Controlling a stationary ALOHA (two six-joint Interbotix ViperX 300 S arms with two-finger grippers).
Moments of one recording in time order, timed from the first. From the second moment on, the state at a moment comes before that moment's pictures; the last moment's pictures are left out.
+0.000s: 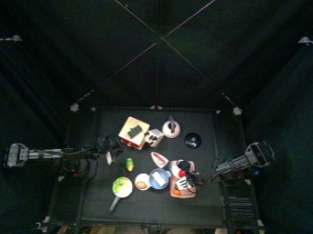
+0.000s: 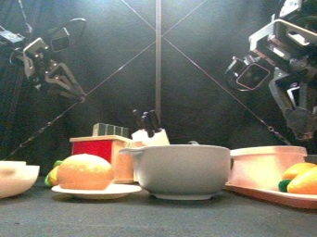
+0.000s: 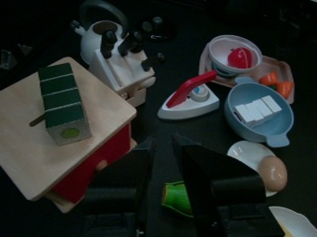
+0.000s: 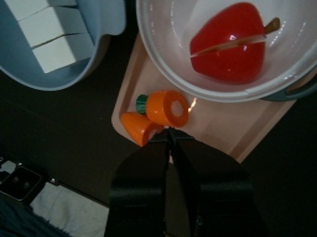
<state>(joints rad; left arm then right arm) 0.18 -0.76 1.14 0.98 0.11 -1.11 0.36 -0.15 0.69 -0.17 0.72 1.60</state>
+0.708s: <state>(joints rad) 0.19 -0.76 1.16 0.96 0.11 -1.11 0.44 0.02 0.62 -0.31 0.78 1.60</state>
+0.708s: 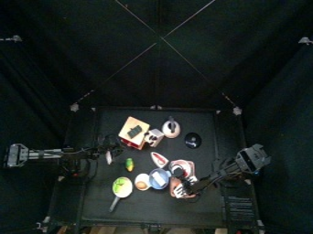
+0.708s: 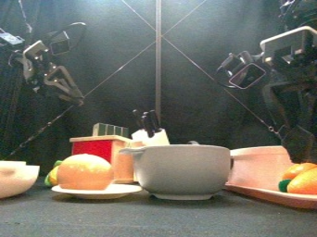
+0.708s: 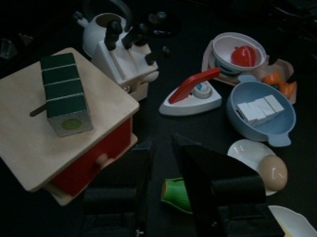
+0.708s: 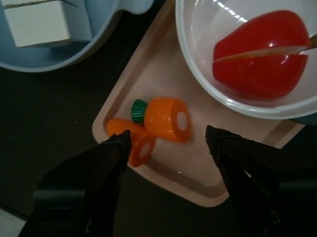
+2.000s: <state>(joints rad) 0.20 -0.76 1.16 0.95 0.11 -1.11 0.43 0.10 0.60 -0.37 0.75 1.60</state>
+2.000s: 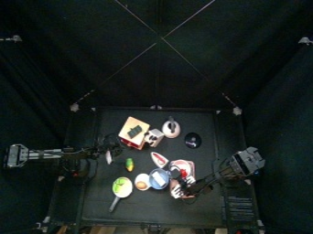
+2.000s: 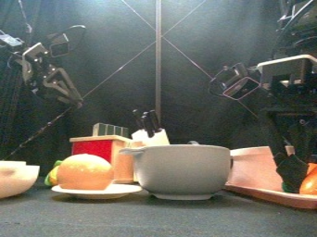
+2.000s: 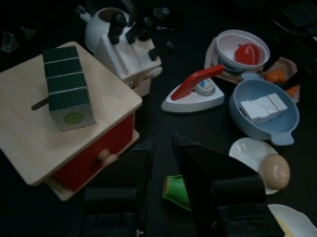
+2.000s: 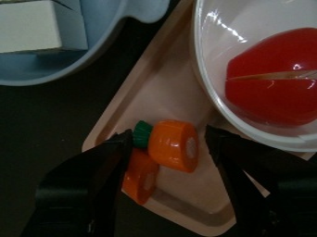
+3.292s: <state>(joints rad) 0.20 -0.76 1.17 0.94 0.11 -1.11 0.43 0.11 0.59 -0.37 0.76 1.60</state>
